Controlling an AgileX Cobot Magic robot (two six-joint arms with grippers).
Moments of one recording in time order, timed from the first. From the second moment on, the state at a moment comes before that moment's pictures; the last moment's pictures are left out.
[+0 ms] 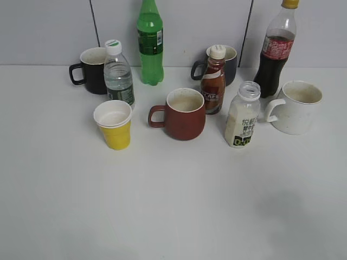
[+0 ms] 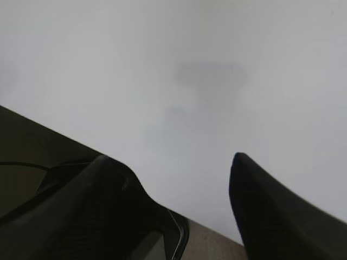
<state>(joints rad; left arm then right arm) -0.45 0.50 -0.71 0.03 1.20 -0.17 0.41 0.58 -0.58 0.15 0.97 -0.07</state>
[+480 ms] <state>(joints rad) -0.45 0.00 -0.58 0.02 1.20 -0.11 0.41 -0.01 -0.55 0.13 1.12 -0.11</state>
